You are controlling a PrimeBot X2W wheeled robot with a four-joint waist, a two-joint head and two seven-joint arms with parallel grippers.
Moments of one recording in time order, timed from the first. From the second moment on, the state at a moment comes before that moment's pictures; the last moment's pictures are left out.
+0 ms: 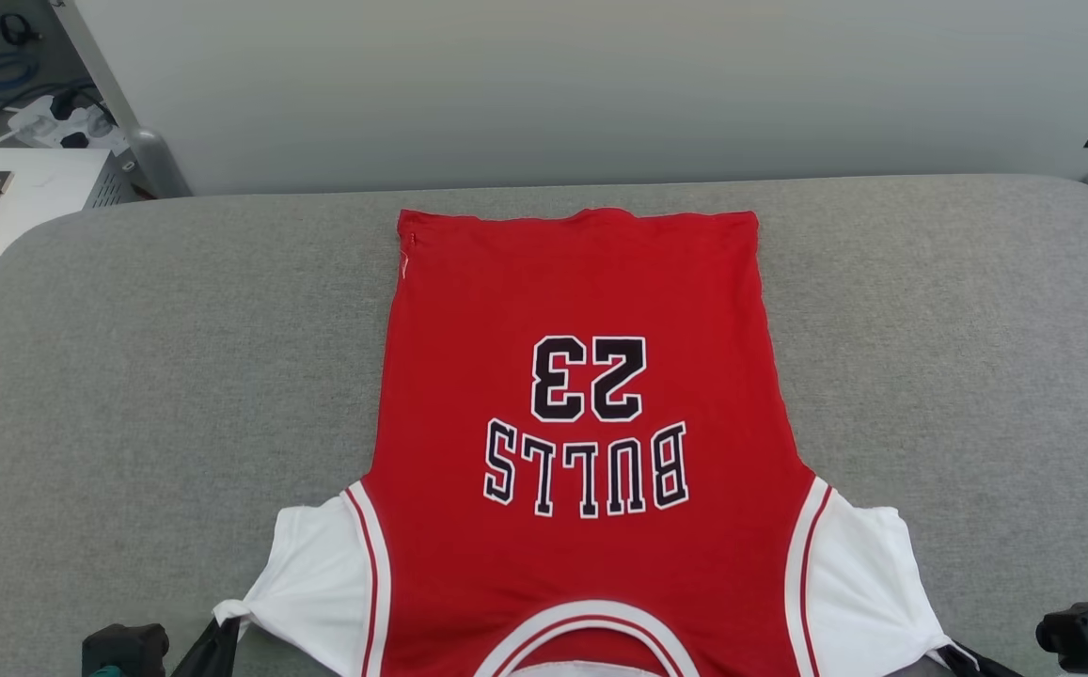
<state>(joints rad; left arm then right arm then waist) 0.06 0.60 -0.52 0.30 -0.79 0.14 -0.26 -0.14 -0.76 0.93 0.47 0.98 0.13 -0.25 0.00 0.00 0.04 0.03</state>
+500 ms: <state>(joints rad) 0.01 0.56 -0.52 0.17 -0.72 0.19 -0.26 -0.16 -0.76 0.51 0.34 0.81 0.13 -0.23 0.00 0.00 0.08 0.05</state>
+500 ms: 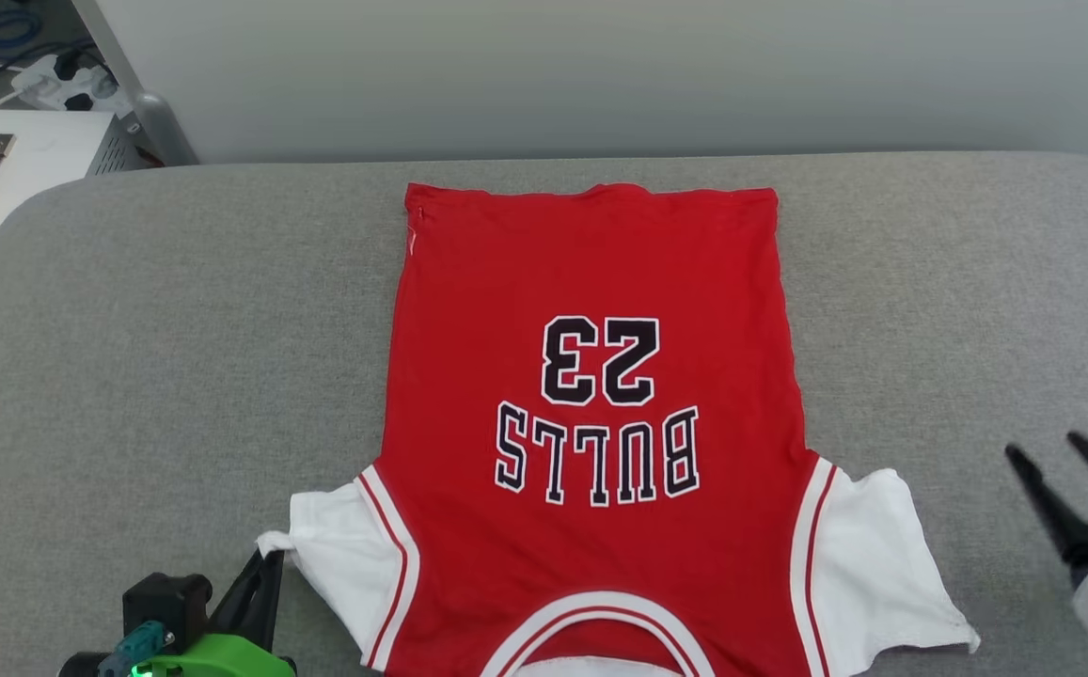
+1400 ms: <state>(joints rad) -0.18 0.26 -0.43 0.02 -0.43 0.13 -0.26 -1.07 -0.75 0.36 0.26 0.80 0.13 1.12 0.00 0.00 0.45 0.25</state>
